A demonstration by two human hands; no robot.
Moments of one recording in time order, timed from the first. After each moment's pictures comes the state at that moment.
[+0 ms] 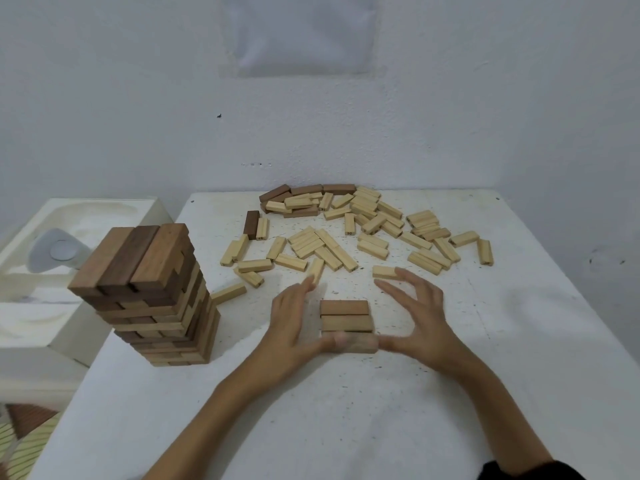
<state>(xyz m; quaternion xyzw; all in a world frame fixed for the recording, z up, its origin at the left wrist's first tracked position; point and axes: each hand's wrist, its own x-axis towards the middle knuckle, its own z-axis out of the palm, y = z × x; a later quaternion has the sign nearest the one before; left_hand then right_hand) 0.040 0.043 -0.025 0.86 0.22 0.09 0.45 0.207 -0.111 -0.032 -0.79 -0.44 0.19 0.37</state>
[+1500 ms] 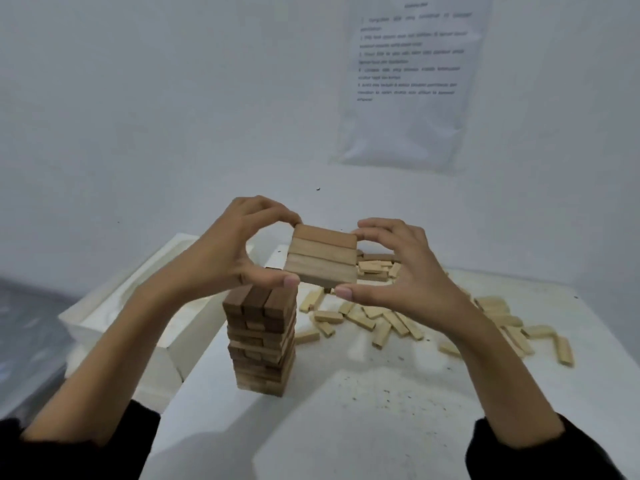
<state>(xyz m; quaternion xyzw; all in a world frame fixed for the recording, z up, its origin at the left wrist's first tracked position) -0.052 0.134 0.167 0.94 0.17 0.24 0.15 0.135 -0.016 0.145 -0.66 -0.61 0.09 0.42</state>
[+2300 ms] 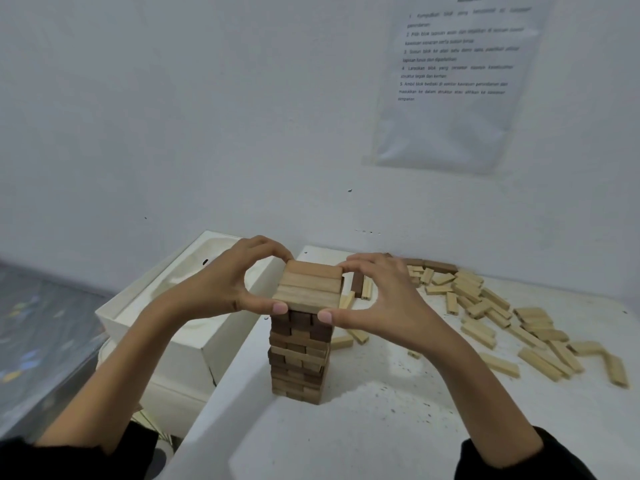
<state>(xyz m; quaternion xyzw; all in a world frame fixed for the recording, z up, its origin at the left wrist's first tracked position) -0.101 0.180 0.127 0.92 0.22 0.17 0.27 0.087 0.030 0.121 -0.70 -0.60 0.15 0.35</state>
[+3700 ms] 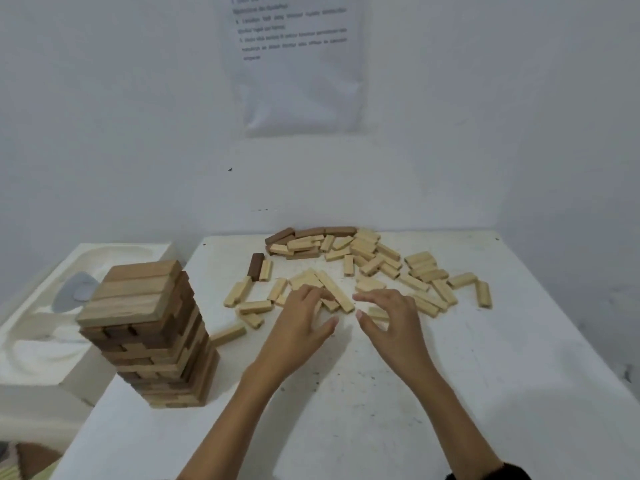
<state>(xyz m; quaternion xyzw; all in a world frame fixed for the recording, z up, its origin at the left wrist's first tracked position) 0.100 0.066 -0.009 0.92 0.20 0.21 0.25 0.216 -0.059 -0.022 -0.76 -0.41 0.04 0.50</state>
